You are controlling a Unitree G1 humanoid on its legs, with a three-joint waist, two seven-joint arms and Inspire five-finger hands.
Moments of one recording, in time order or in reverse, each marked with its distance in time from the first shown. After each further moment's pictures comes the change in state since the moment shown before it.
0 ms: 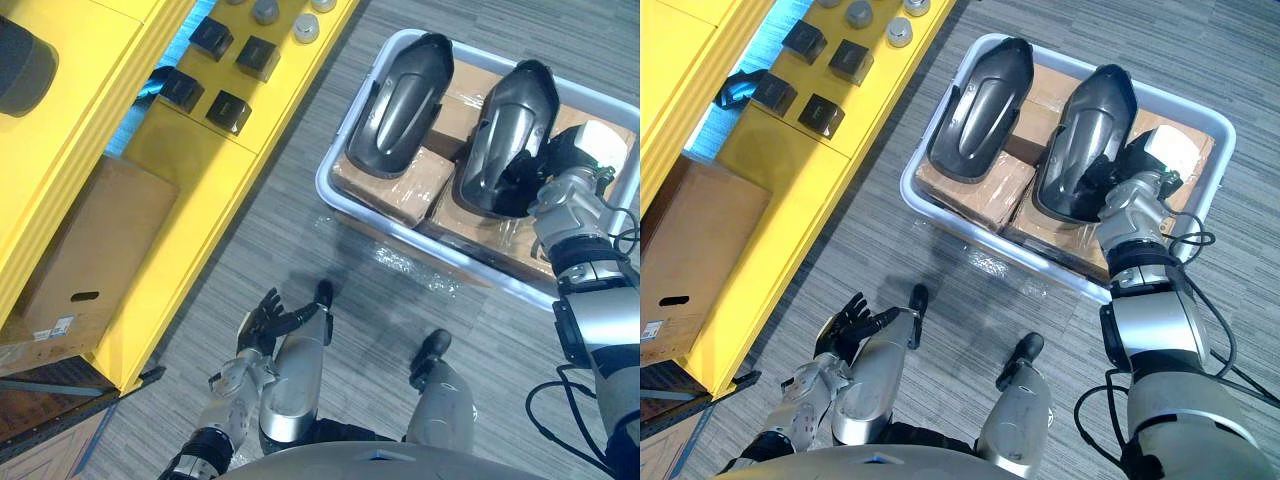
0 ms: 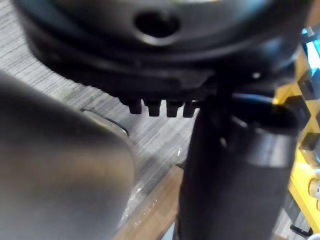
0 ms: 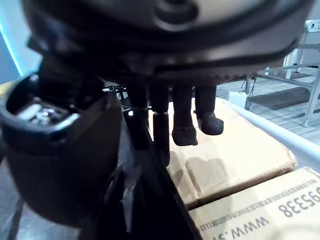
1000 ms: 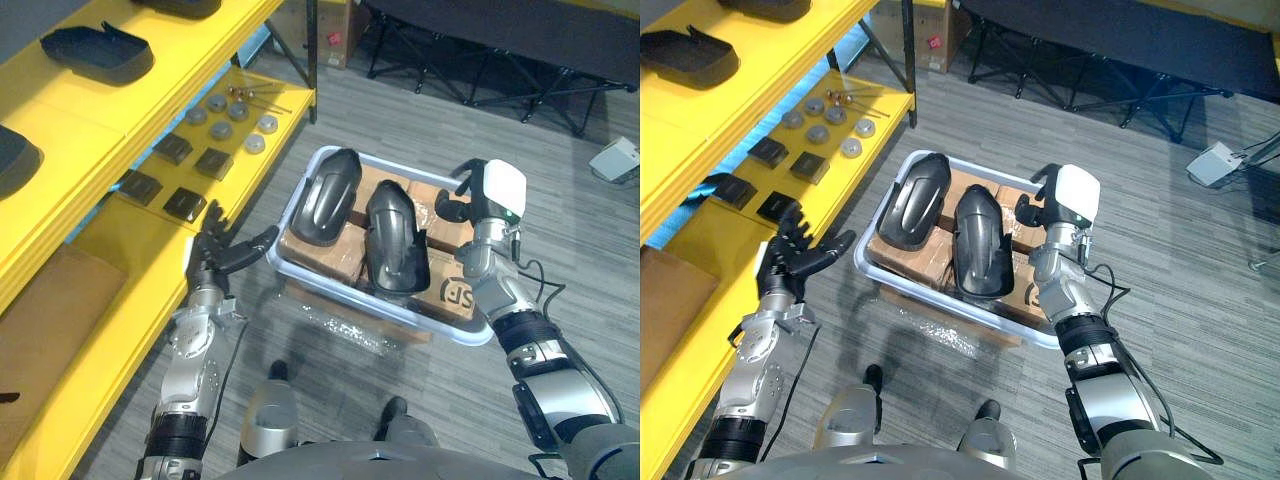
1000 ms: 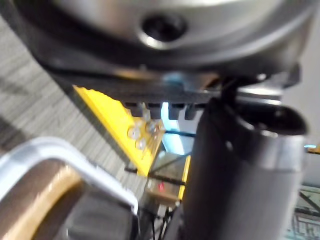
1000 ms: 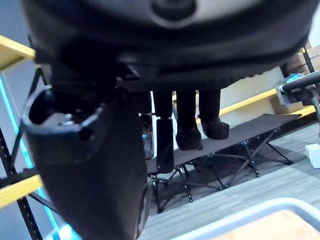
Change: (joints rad) left arm -0.012 0.040 0.236 -0.624 0.135 0.156 0.104; right arm 0.414 0.233 -0.045 -0.497 -0.124 -0.190 -0.192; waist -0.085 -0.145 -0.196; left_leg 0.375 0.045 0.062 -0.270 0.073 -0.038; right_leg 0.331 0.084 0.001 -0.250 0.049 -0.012
